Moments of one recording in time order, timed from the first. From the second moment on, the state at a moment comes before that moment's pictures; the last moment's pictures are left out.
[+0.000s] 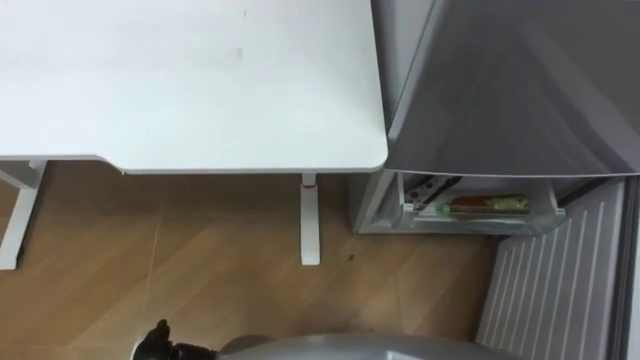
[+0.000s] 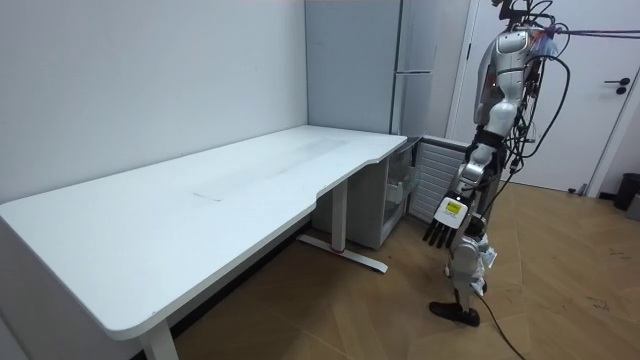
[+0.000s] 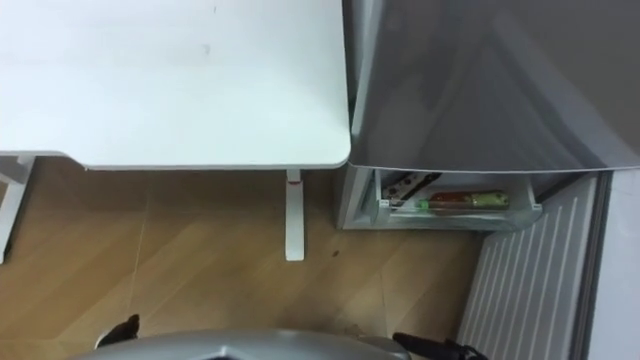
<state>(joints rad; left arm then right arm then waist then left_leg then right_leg) 0.19 0.22 0.11 1.11 0.14 0.03 0.05 0.10 -0.25 -0.04 1.36 0.44 0.05 0.16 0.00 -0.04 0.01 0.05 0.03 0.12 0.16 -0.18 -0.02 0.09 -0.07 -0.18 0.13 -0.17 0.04</state>
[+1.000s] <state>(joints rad) 0.19 0.20 0.06 1.10 0.17 0.07 0.07 0.10 -0.22 -0.15 1.35 0.77 0.07 0.02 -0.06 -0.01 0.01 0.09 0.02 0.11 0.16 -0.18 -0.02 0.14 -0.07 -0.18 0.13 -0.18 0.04</state>
